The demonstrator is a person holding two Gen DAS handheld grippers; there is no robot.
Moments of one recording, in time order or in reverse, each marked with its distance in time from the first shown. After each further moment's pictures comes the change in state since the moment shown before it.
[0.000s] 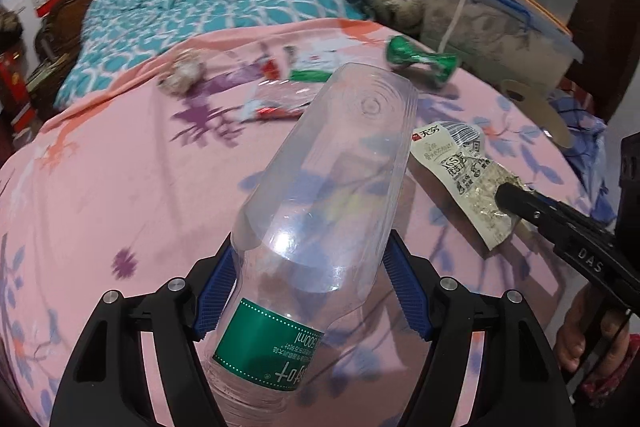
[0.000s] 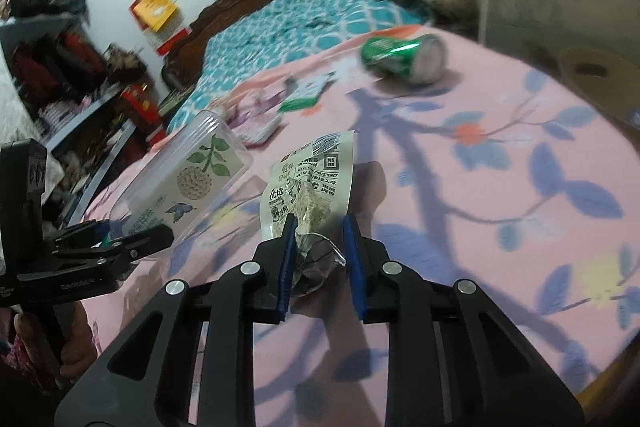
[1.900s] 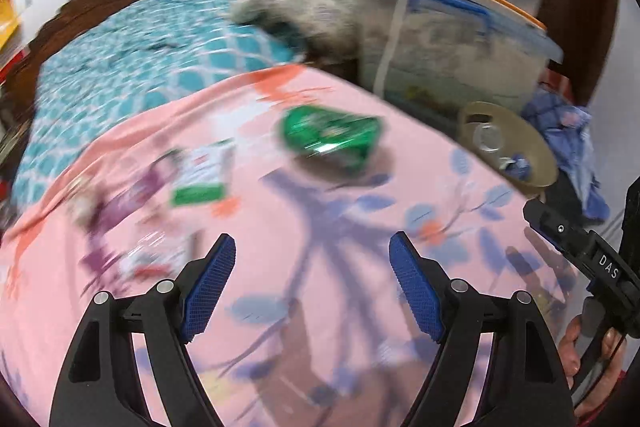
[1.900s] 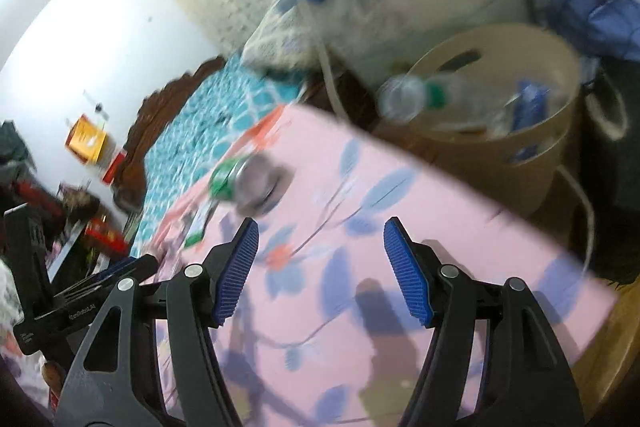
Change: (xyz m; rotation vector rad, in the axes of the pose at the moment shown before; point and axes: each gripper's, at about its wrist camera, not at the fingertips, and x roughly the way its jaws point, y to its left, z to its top) left arm 0.050 -0.089 0.106 0.134 -0.065 -0.027; right arm -0.040 -0.129 0.044 0.372 -0.203 -0.105
